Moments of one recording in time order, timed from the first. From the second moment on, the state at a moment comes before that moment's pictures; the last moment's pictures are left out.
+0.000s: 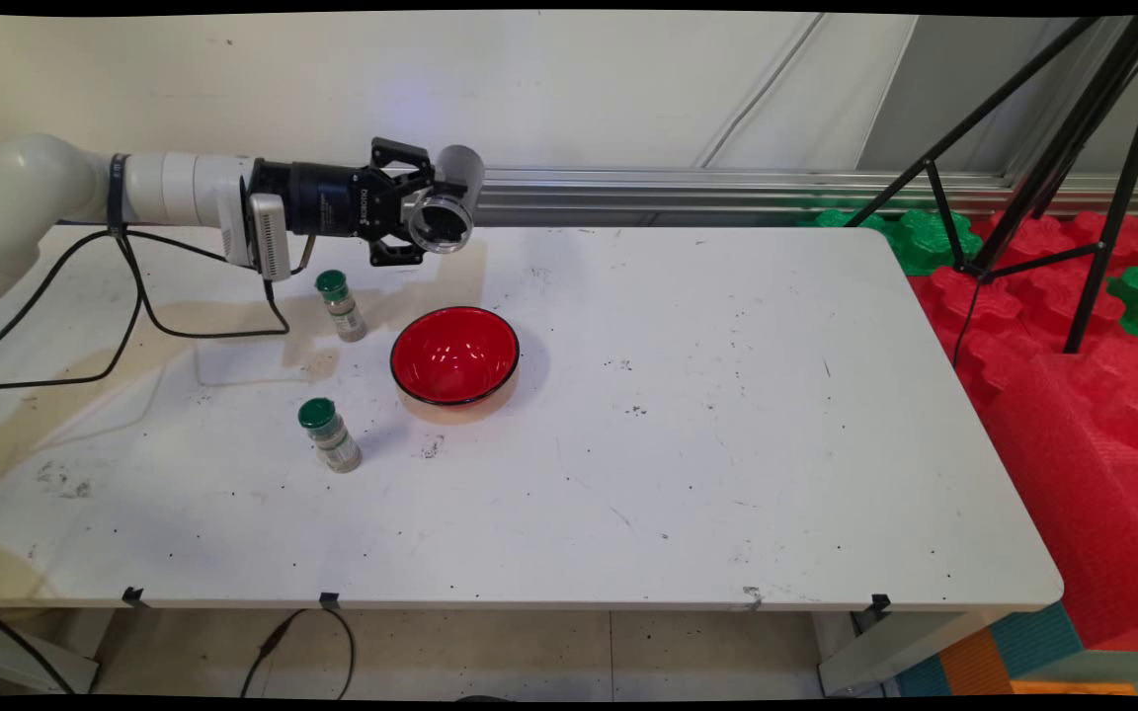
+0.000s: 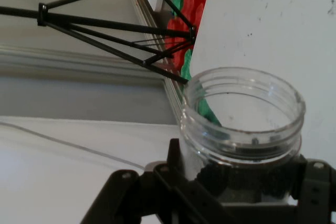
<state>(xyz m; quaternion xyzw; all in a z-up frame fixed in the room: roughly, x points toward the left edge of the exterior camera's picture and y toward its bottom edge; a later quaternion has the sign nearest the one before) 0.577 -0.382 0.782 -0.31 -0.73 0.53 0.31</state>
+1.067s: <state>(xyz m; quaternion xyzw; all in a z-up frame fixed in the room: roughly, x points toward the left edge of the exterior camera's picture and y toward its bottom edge) 0.573 -0.366 0.777 -0.36 -0.70 0.56 0.26</state>
